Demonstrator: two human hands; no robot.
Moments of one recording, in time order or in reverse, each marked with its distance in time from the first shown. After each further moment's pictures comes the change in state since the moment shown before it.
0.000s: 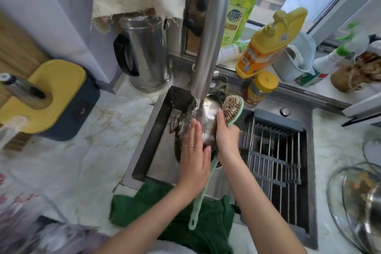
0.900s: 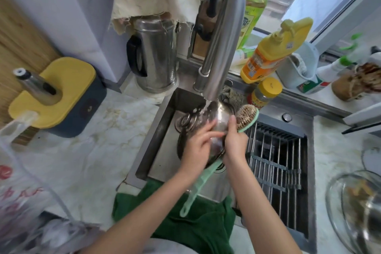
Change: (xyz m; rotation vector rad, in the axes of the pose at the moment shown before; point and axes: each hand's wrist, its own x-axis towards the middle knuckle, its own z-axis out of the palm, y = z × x) left_hand 0.029 0.011 -0.028 -0.323 -0.076 -0.093; right_hand -0.003 0.007 0.000 0.147 0.103 0.090
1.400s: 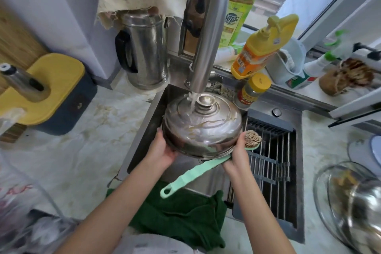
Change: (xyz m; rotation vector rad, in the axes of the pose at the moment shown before) left_hand 0.016 -0.018 -0.033 -1.023 0.356 -0.912; right_hand 0.011 0.024 -0.051 0.454 -0.149 0.347
